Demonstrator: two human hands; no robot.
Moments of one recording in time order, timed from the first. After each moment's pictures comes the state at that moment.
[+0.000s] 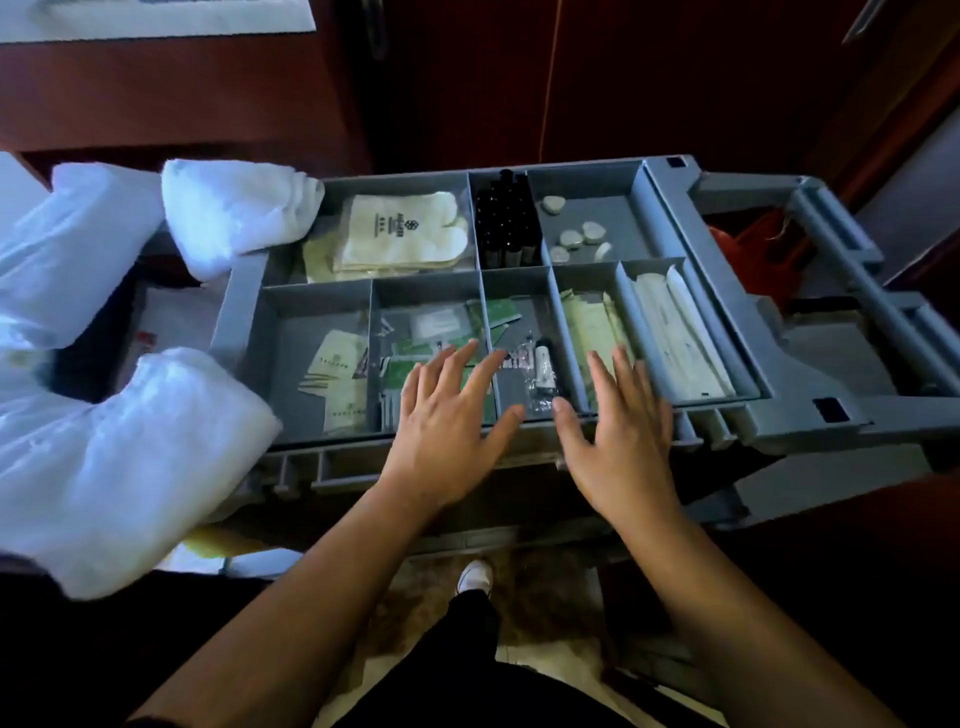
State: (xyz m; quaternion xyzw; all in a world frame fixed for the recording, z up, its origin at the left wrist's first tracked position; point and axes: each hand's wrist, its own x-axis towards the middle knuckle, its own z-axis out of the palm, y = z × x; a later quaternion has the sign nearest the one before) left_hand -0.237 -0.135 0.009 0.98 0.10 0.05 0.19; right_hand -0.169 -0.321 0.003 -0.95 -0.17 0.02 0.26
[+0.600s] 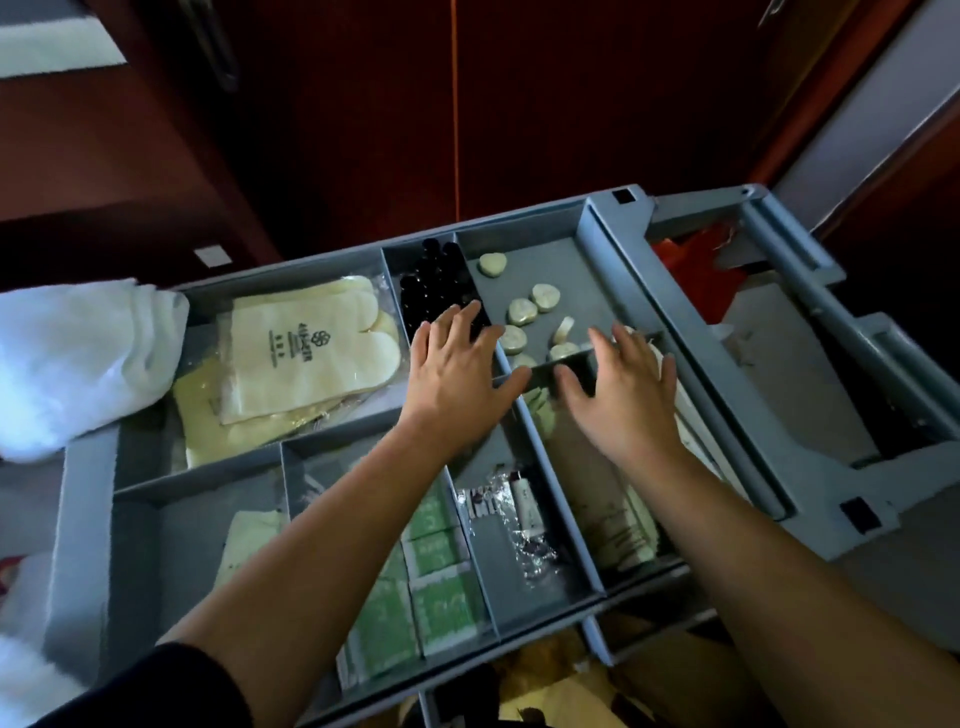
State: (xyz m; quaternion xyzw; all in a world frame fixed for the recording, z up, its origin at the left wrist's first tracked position) left_hand 0.038 -0.067 -0.015 0.99 0.01 0.04 0.15; right_hand 0.055 -0.262 -0.003 -0.99 -0.06 0.02 0.15
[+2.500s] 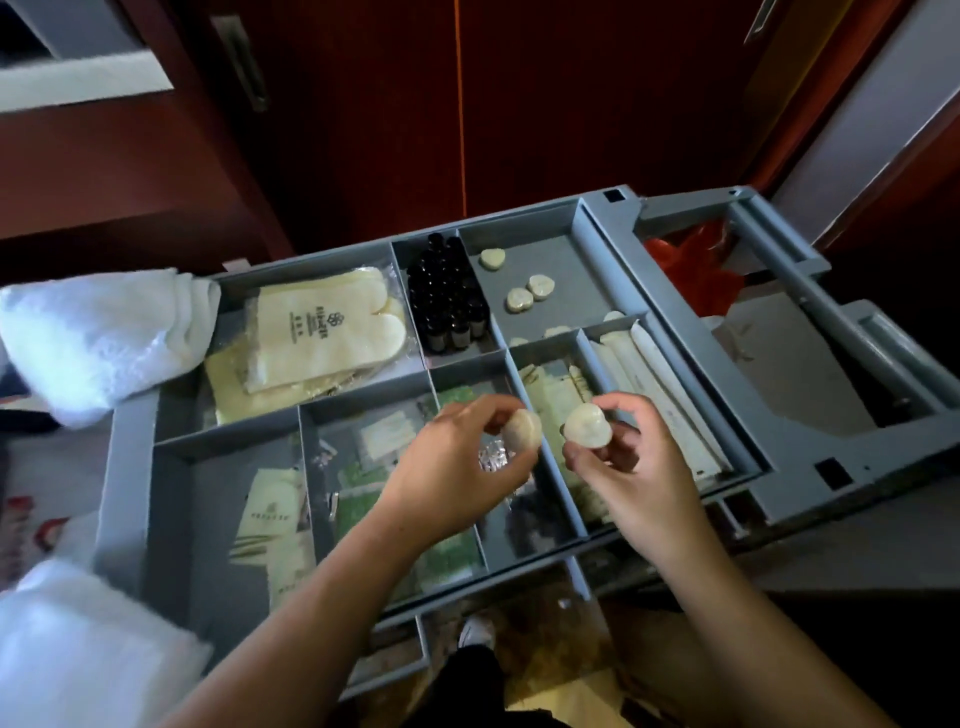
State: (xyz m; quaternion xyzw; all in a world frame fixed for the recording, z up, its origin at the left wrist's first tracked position) left_hand -0.090 -0.092 0.026 0.93 -0.03 0.01 0.38; right_hand -0.068 -0.303 0.025 -0.80 -0.02 0.09 0.59
